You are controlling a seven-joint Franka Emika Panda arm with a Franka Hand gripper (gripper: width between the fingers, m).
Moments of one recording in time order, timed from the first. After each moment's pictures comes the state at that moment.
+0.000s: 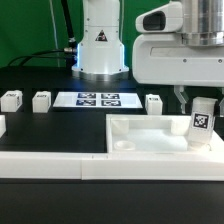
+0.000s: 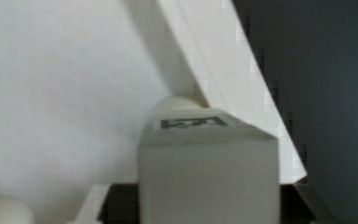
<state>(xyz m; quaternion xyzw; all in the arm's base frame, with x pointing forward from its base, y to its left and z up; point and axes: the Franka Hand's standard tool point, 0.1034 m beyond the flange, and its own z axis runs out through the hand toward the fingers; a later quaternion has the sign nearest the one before) 0.625 0.119 0.081 -0.95 0.30 0.03 0.05</state>
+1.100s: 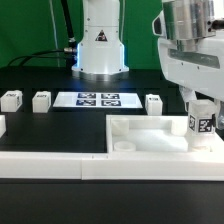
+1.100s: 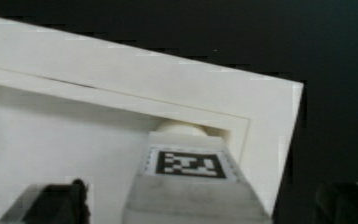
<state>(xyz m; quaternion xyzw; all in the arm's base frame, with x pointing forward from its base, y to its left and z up) 0.629 0.120 0.074 -0.77 0.63 0.04 0.09</state>
